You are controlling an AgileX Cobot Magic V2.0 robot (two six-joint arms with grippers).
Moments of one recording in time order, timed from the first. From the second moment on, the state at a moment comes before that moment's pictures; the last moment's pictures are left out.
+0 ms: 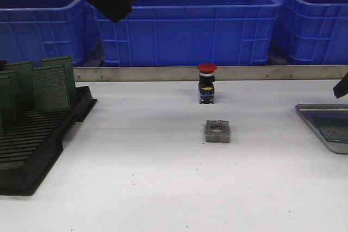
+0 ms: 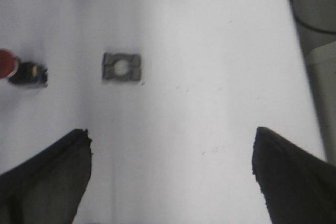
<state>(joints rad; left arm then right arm) -0.40 1.66 -1.54 -0.51 1.19 1.39 -0.40 1.84 -1.00 1.06 0.77 -0.86</state>
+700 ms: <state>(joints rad) -0.06 1.84 -1.54 -0.37 1.05 1.42 -0.40 1.84 -1.00 1.06 0.79 -0.86</state>
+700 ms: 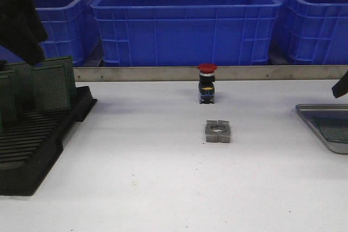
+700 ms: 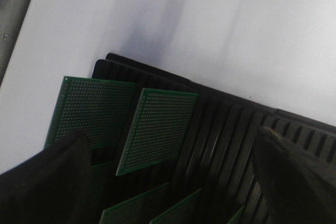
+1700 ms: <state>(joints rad) -0.06 1.98 -1.57 -0.32 1.03 1.45 -0.40 1.84 -1.00 1.06 0.80 -0.86</state>
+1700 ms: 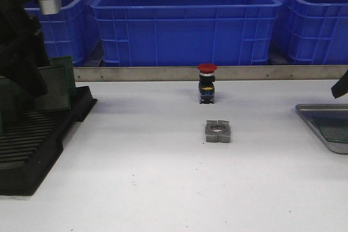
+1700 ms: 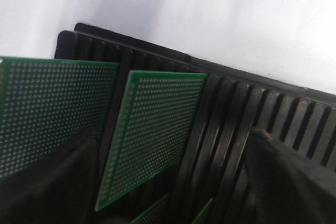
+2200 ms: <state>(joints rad) -0.06 1.98 -1.60 -0.31 1.10 1.47 -0.40 1.84 -1.00 1.06 0.80 -0.86</state>
